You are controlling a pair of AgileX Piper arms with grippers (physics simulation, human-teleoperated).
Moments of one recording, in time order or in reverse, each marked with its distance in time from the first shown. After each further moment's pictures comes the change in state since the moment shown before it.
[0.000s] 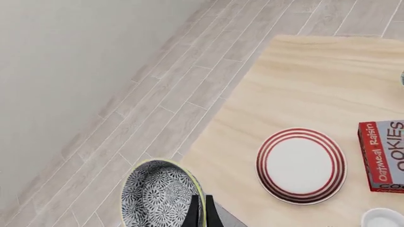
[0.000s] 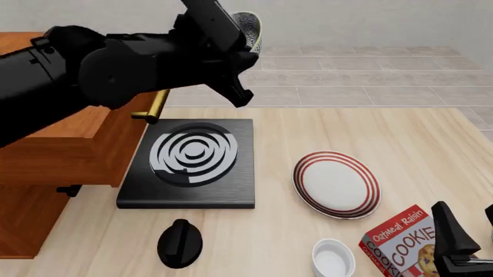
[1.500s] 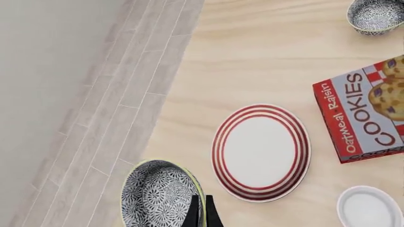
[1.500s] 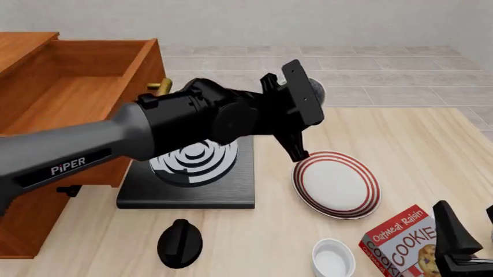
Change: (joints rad) left arm -0.149 0.329 -0.109 -0.011 0.142; right arm -0.007 0.000 -0.003 0.000 0.012
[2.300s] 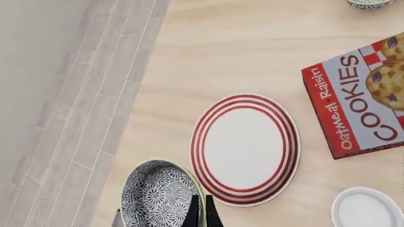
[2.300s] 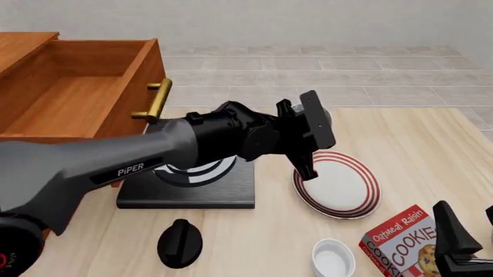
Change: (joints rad) left arm -0.021 0.151 -0.046 -0.007 -0.001; right arm -0.002 0.000 0.004 -0.002 0.011
